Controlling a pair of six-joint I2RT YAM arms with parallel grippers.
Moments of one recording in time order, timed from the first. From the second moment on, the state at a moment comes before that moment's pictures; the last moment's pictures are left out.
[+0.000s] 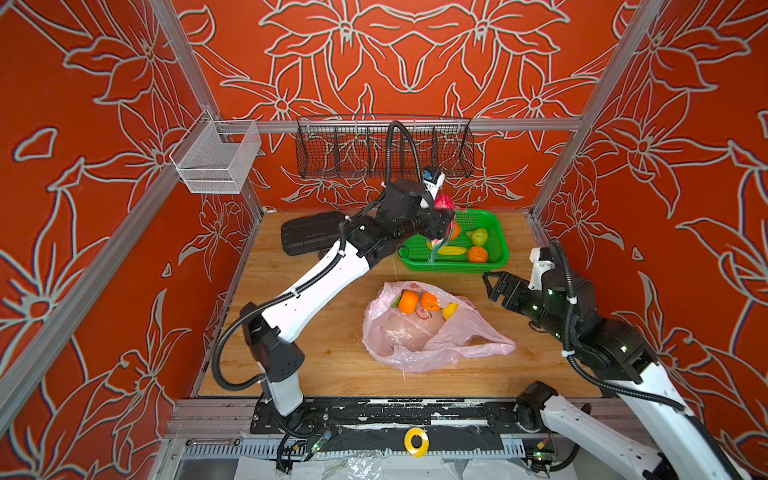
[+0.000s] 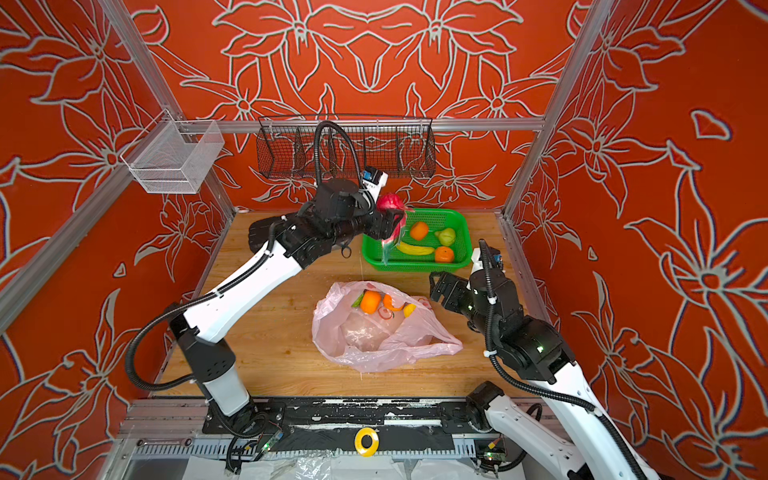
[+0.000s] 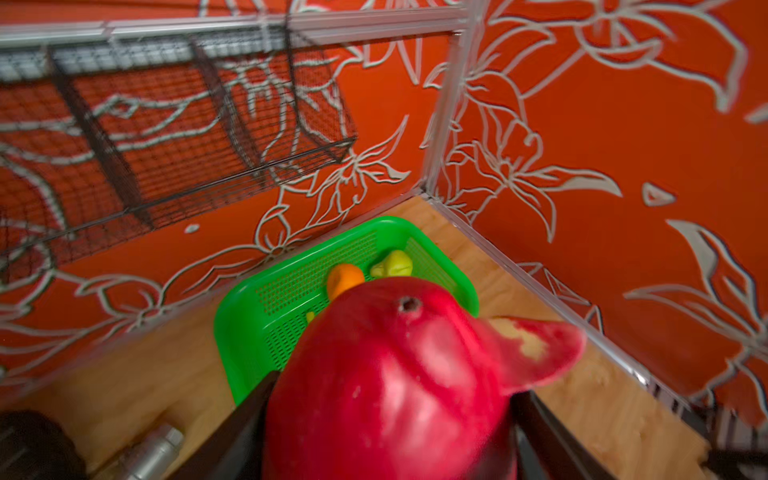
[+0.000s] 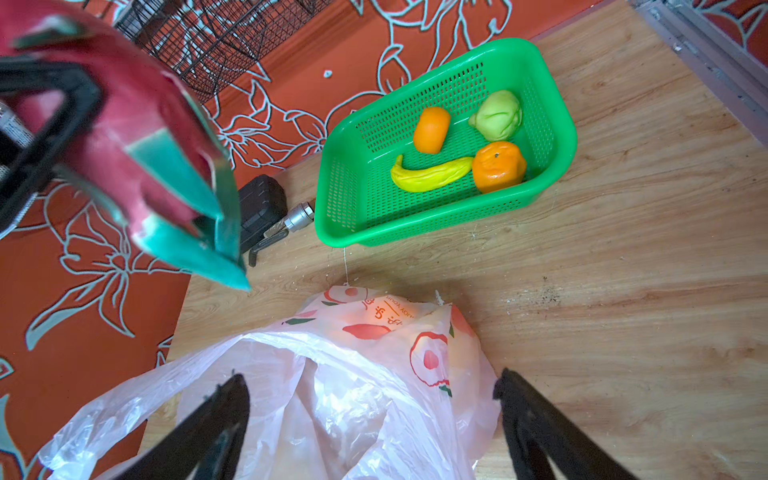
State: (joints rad) left arm -0.70 1.80 2.01 -0.55 -0.08 -0.18; right arm 0.55 0.73 1.09 -0.88 0.24 0.76
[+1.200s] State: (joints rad) left arm -0.54 2.62 2.58 -0.70 -0.01 -0.93; right arm 0.55 0.74 1.02 -0.84 0.28 0.72
